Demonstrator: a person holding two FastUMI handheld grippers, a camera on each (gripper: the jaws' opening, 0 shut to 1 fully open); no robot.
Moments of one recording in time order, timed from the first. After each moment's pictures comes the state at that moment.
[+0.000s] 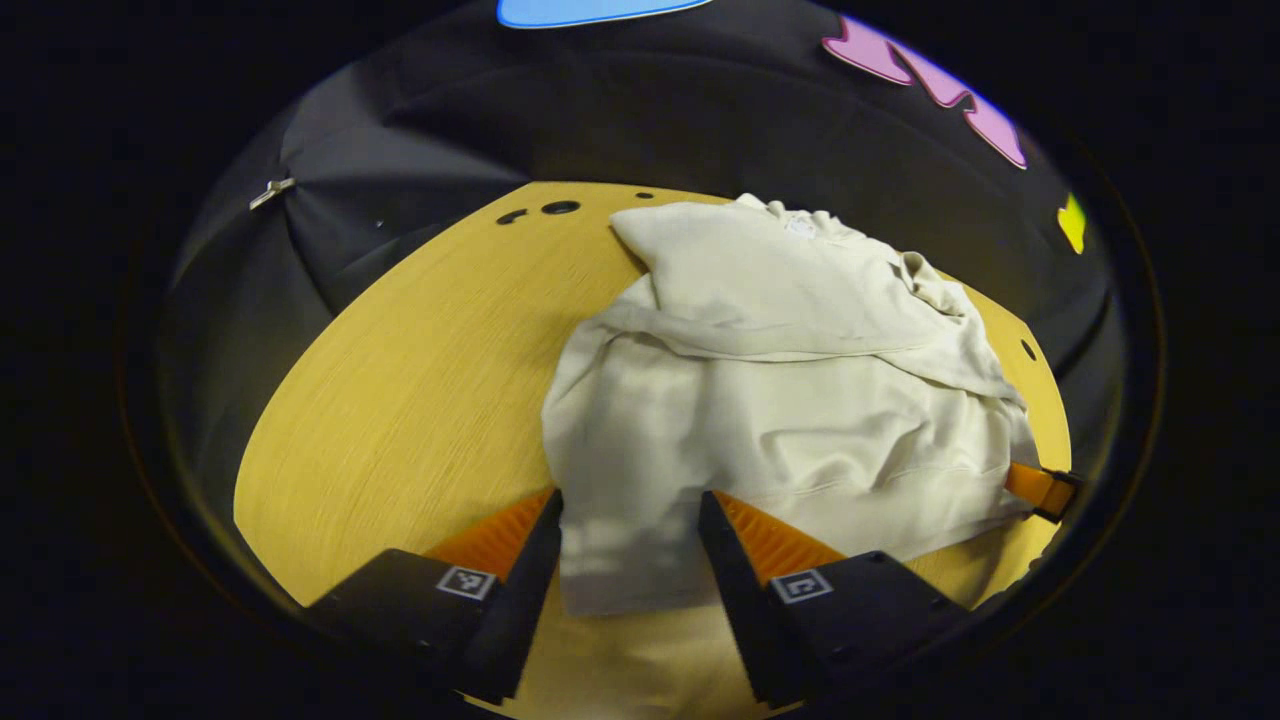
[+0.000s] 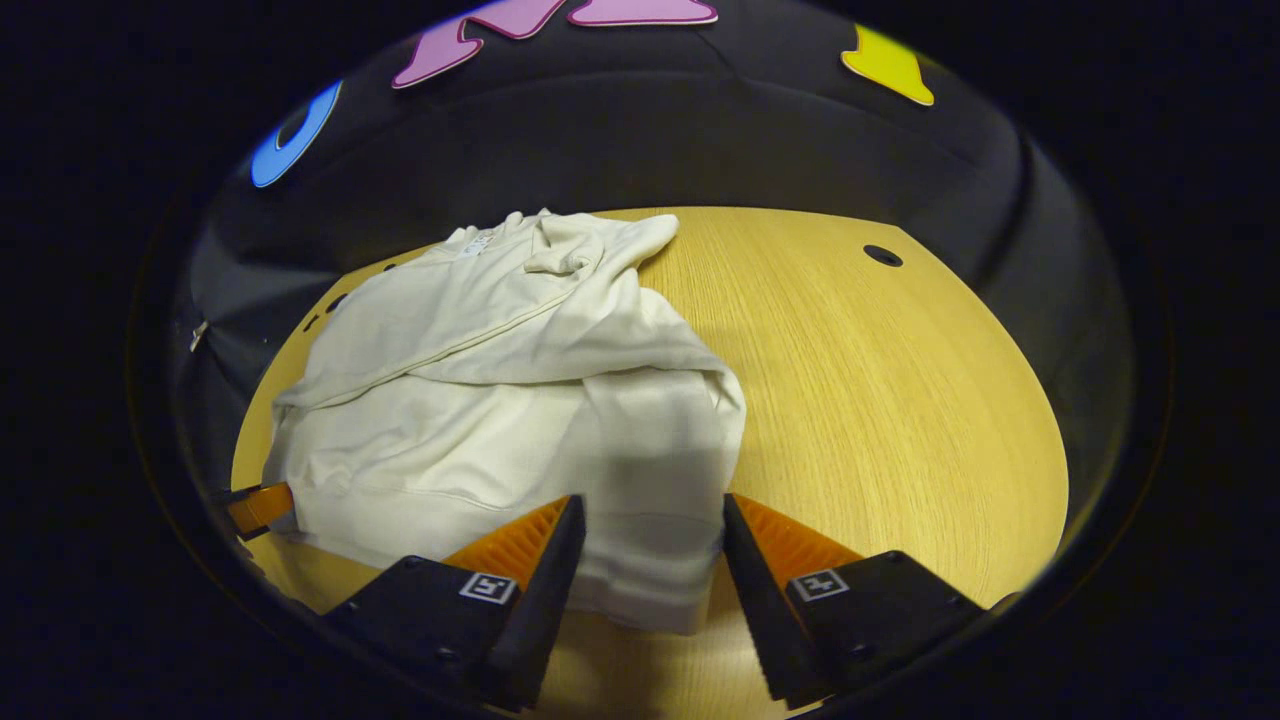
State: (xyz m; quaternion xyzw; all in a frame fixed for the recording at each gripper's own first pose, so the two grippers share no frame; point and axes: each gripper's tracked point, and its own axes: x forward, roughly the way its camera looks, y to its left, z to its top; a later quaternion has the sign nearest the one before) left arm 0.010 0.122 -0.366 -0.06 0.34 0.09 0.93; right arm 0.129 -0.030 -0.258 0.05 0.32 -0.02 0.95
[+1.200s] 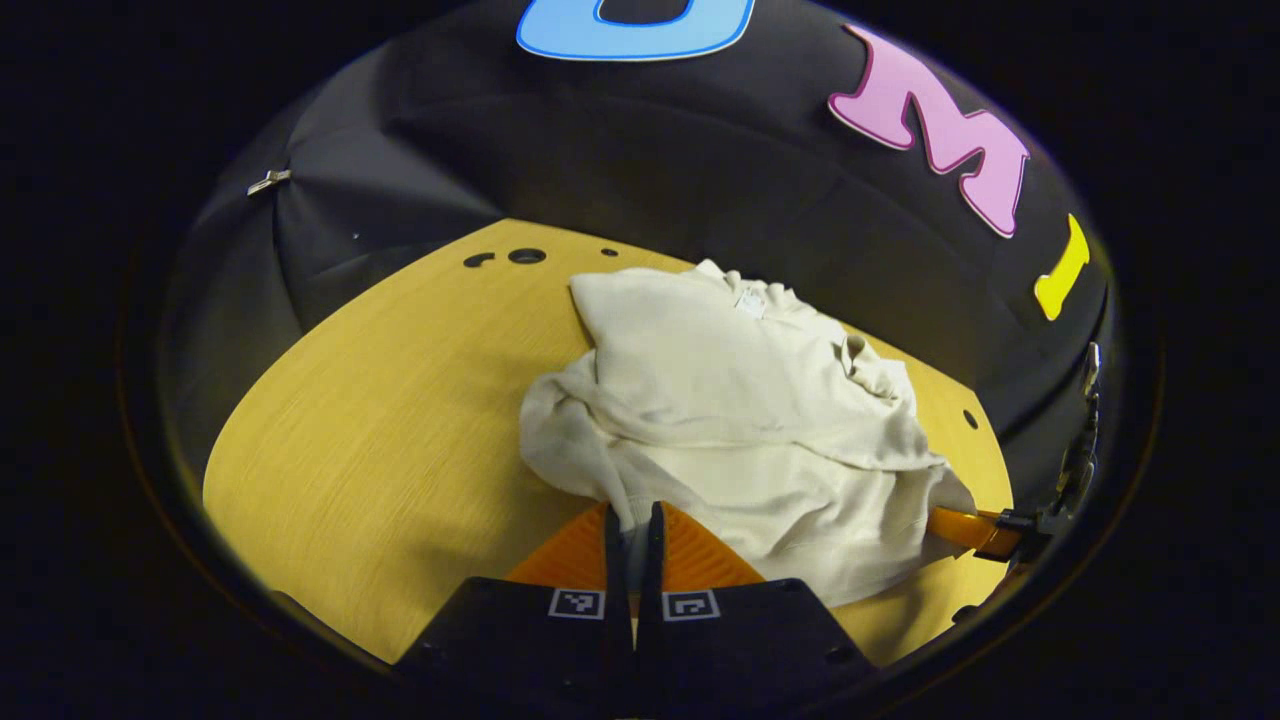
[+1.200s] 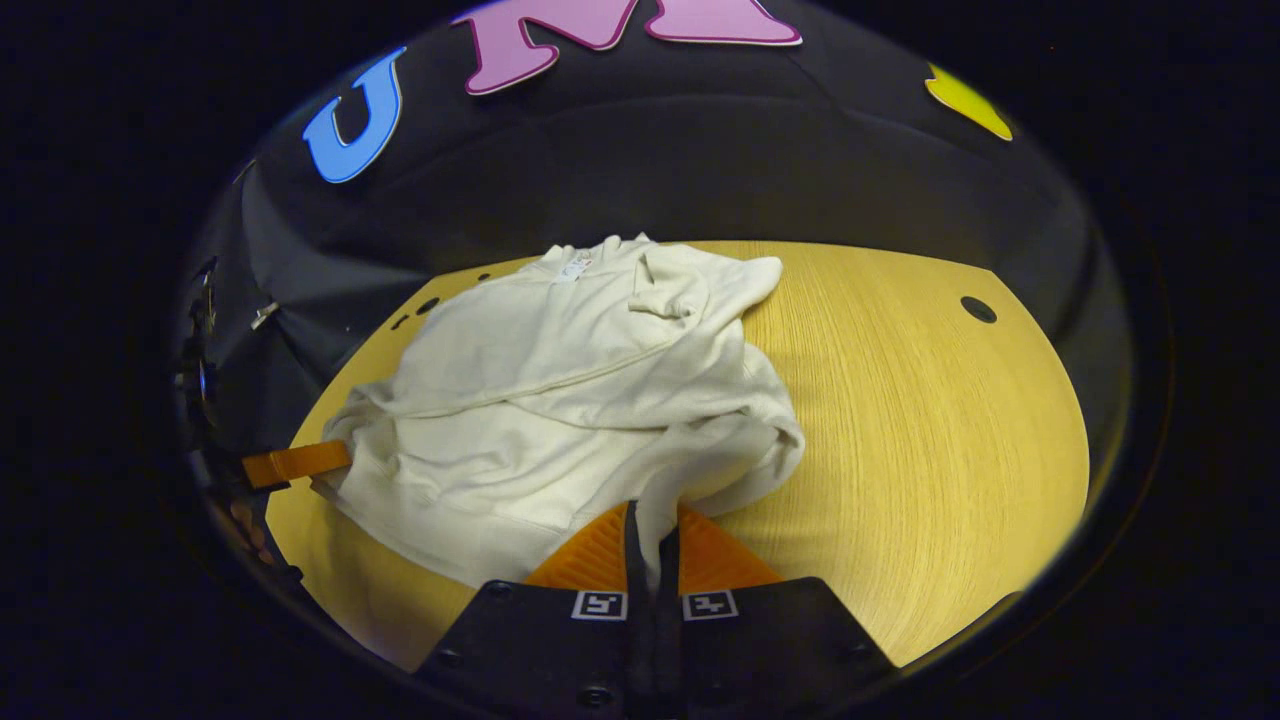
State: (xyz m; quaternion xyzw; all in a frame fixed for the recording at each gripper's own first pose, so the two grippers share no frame) left arm 0.045 0.099 -0.294 -0.15 0.27 0.04 0.95; right arm 0.156 0.009 -0.206 0.05 0.28 0.11 0.95
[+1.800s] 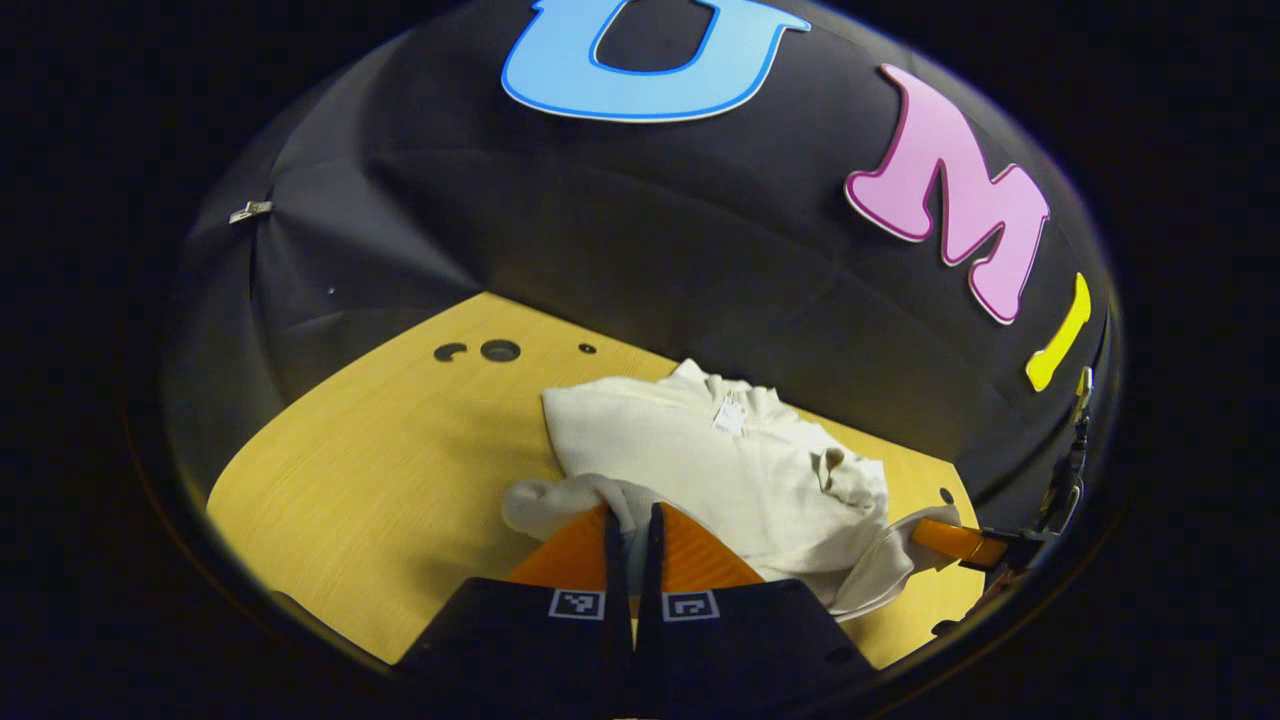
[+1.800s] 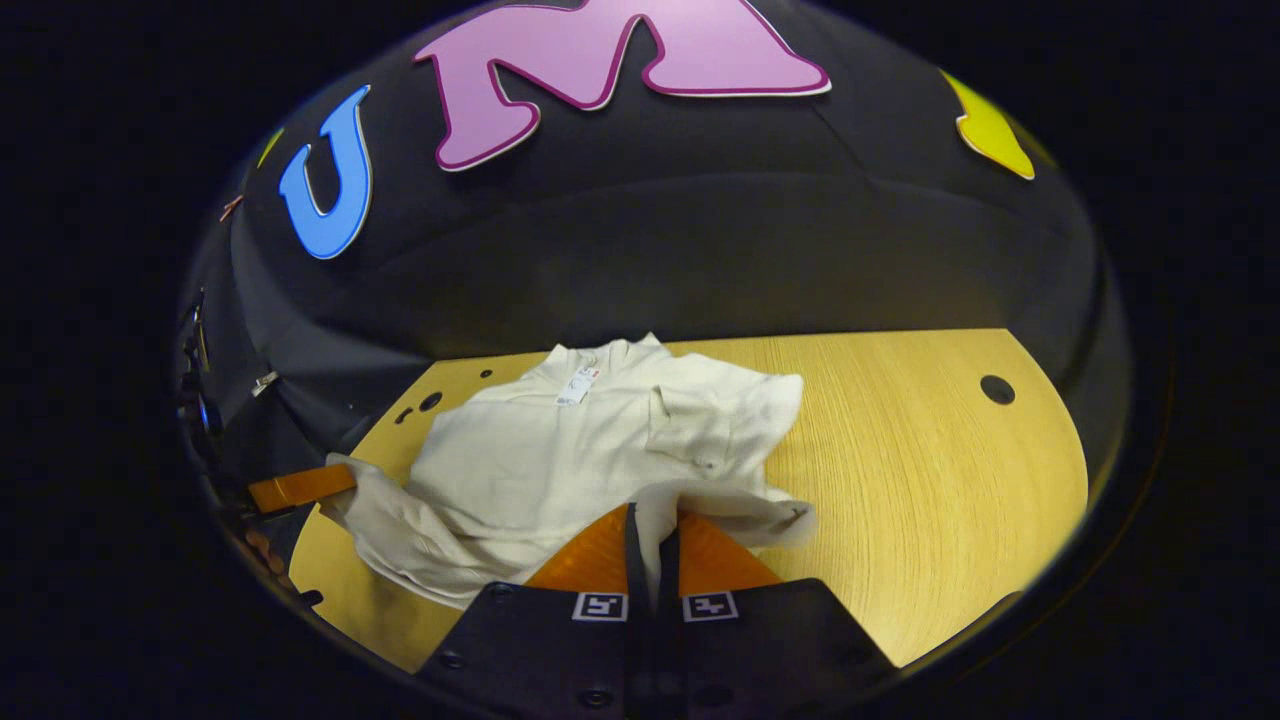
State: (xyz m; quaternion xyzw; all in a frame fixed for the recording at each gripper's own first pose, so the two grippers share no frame) left arm 0.130 0.120 -0.211 -0.16 0.18 0.03 0.97; right arm 0.243 0.024 -0.124 0.08 0.20 0.10 0.97
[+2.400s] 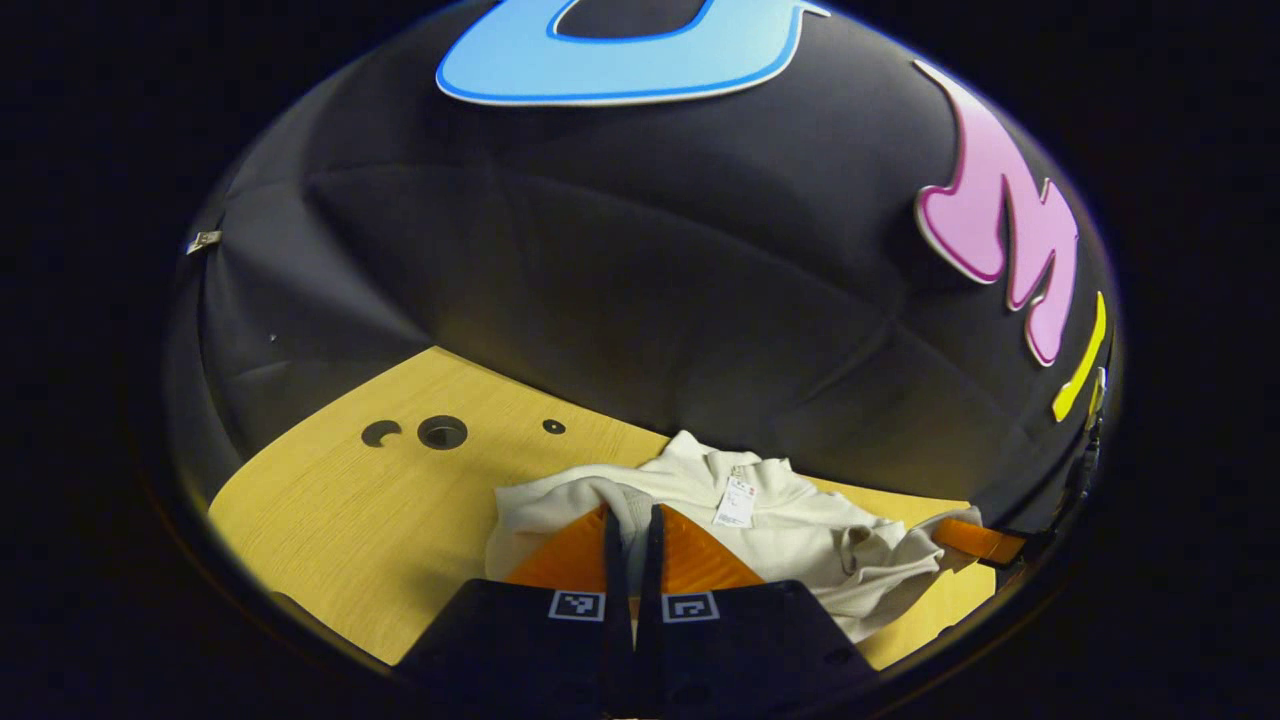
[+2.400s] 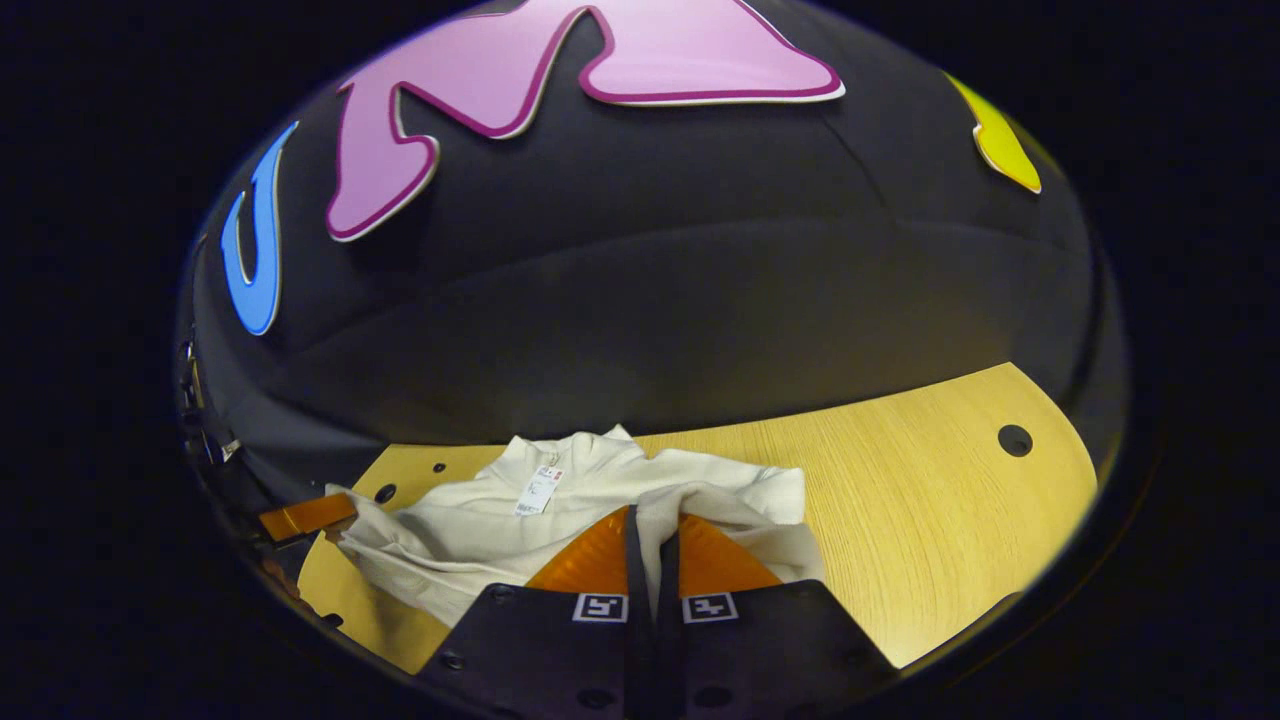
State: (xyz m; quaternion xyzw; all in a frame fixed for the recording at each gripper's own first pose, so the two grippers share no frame) left arm 0.266 0.138 -0.201 -0.15 0.15 0.02 0.98; right arm 0.361 0.011 -0.093 0.12 0.13 0.02 0.98
